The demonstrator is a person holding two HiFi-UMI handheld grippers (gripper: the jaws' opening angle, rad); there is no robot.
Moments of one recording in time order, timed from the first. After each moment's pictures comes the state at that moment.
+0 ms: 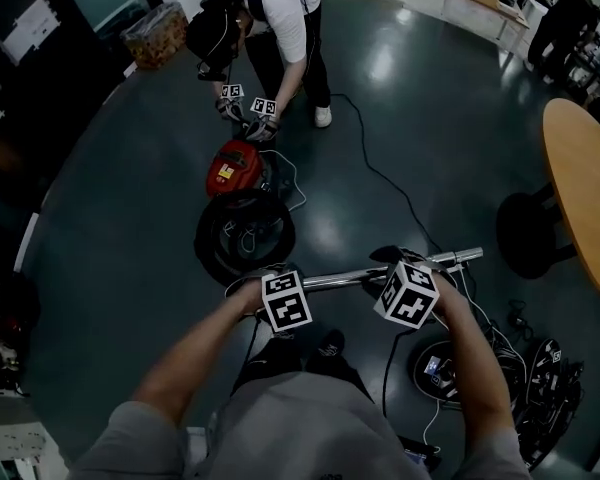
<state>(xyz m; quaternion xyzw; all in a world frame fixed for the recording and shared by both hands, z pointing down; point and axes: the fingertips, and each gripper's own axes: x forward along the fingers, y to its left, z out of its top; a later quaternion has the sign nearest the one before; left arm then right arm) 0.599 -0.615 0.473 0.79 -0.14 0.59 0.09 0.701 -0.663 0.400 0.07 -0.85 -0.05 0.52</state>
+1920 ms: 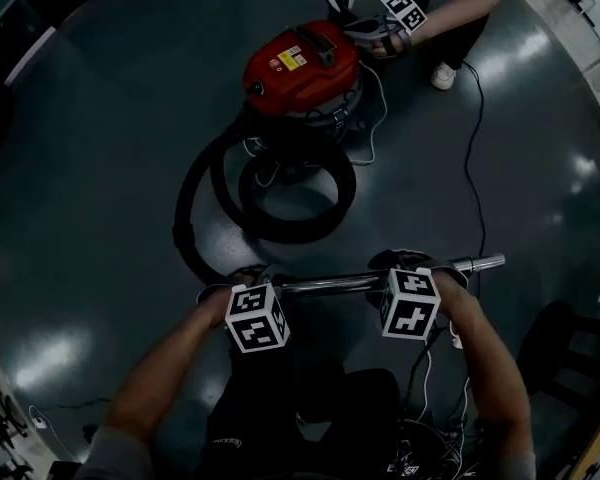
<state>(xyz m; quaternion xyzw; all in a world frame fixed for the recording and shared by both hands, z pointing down) 0.488 -0.679 0.832 0.79 -0.32 0.47 0.25 0.560 -0.770 0.790 -0.28 -0.72 -0.17 0.61</state>
